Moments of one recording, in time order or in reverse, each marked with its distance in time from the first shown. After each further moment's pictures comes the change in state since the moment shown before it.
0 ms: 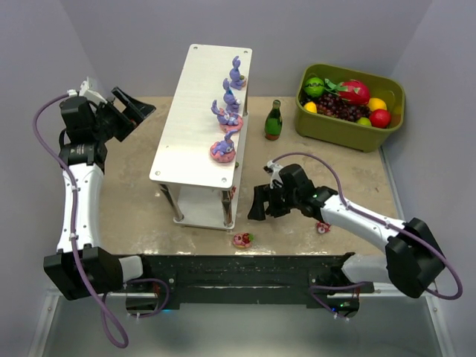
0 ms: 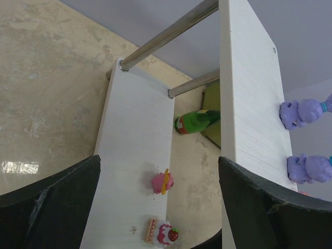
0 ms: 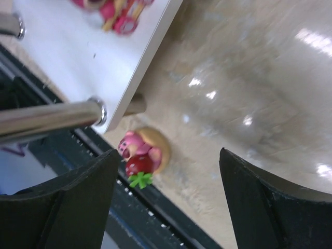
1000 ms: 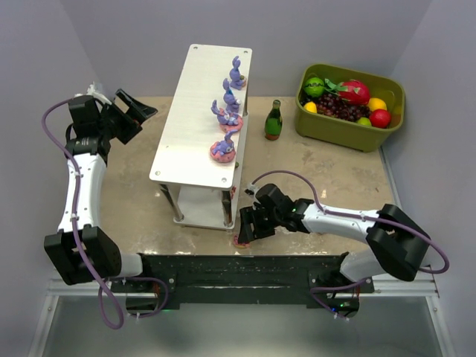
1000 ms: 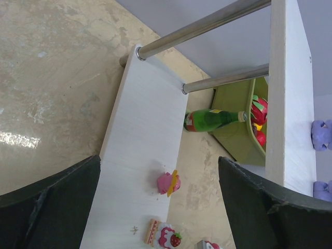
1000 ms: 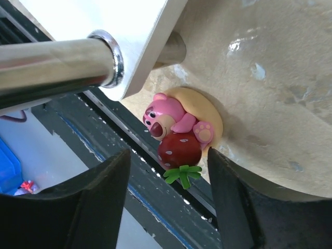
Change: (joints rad) left arm 0.001 0.111 0.000 -0.004 -0.014 -0.042; right arm 0.253 0.124 -0.063 0.084 -0.003 0.206
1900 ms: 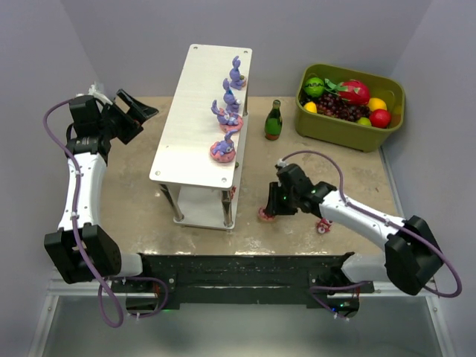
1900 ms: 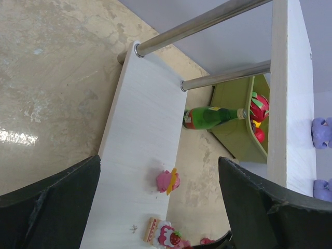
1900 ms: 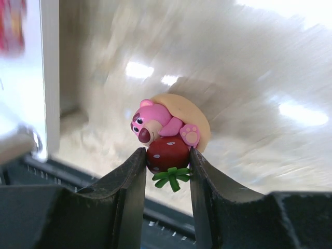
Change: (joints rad) left arm 0.000 0.010 0.000 0.003 0.017 0.000; right arm -0.192 -0.114 0.083 -0.272 0.277 -0.035
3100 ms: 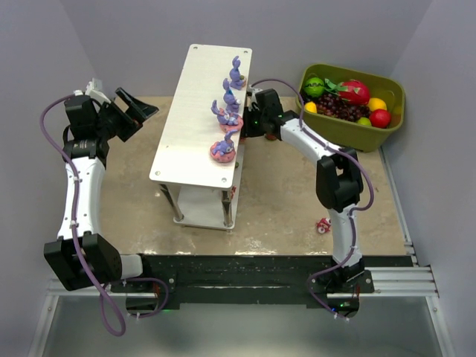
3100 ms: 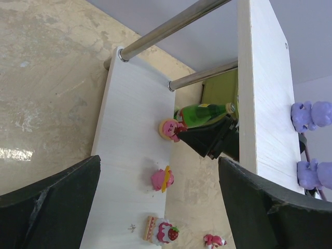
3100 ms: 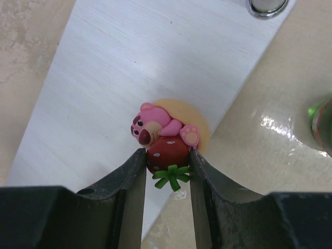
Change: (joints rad) left arm 0.002 -0.048 -0.003 0.023 0.041 0.027; right arm -0.243 0.864 1.089 0.066 -0.143 -0.369
